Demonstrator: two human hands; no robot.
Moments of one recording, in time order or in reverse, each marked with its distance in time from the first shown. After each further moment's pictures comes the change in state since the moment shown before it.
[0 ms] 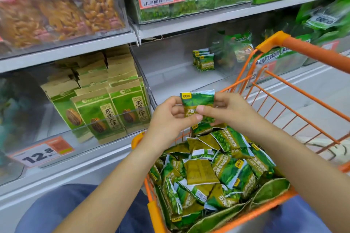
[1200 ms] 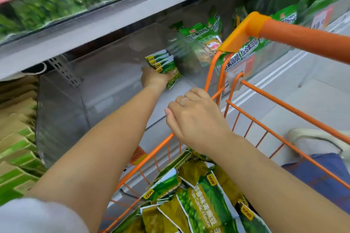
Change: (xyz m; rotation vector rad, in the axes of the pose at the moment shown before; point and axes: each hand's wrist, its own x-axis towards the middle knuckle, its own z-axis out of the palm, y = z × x) left_hand 0.332 -0.066 0.075 0.570 0.370 -0.283; right_hand 0.115 0.097 -0.053 -1.086 0.558 -0.599
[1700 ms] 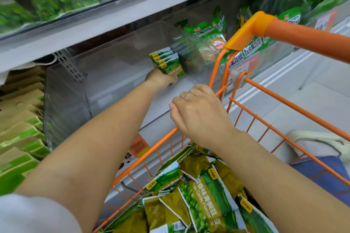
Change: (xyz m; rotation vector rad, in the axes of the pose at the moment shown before) left_hand -0.013 -0.005 -0.012 0.198 -0.243 0.133; right_hand 0.001 -0.001 -0.006 0.015 -0.083 0.005
